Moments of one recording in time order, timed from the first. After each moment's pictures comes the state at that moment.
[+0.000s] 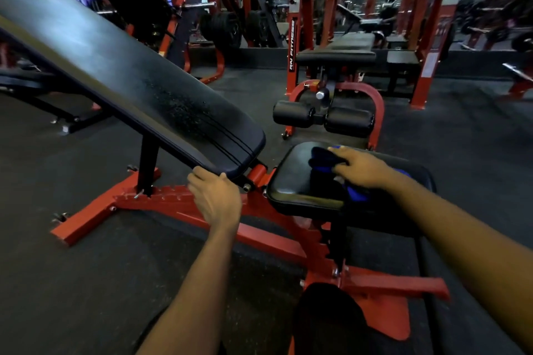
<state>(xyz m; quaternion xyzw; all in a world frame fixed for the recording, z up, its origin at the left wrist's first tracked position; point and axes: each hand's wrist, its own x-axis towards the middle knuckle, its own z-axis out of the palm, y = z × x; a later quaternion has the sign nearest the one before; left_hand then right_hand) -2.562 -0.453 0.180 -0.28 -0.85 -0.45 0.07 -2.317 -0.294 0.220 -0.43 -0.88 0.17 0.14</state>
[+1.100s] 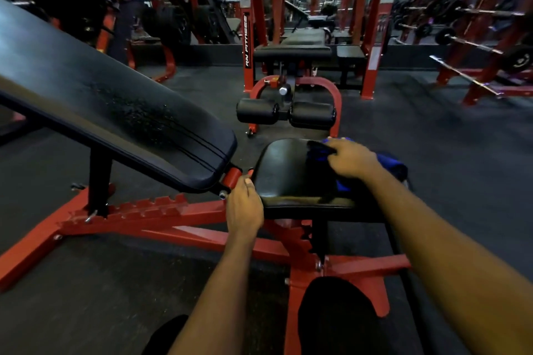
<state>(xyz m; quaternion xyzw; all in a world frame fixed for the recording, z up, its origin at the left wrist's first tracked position) -2.522 -0.414 0.149 -0.45 -0.72 -0.49 -0.17 -2.309 -0.303 0.227 -0.58 -0.80 0.11 0.15</state>
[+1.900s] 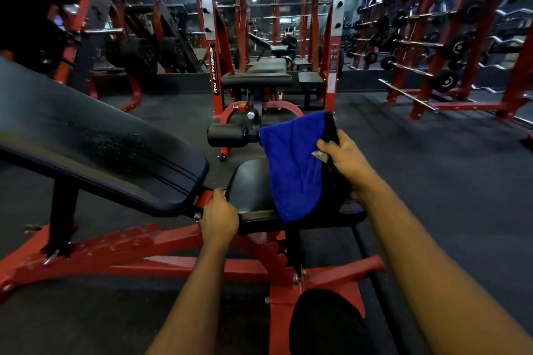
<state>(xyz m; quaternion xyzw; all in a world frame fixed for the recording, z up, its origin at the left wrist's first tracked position) -2.521 -0.417 0.179 -0.50 -0.77 -0.37 -0.14 -2.285 -0.393 0.284 -0.46 -0.54 0.48 0.52</state>
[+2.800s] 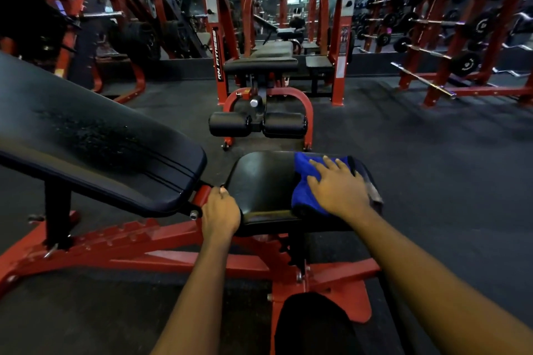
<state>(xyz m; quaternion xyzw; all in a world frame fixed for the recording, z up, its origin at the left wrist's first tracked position) -2.514 -0.393 0.176 -0.42 -0.78 -0.42 -0.22 -2.287 -0.349 0.205 -0.66 -0.74 0.04 0.12</state>
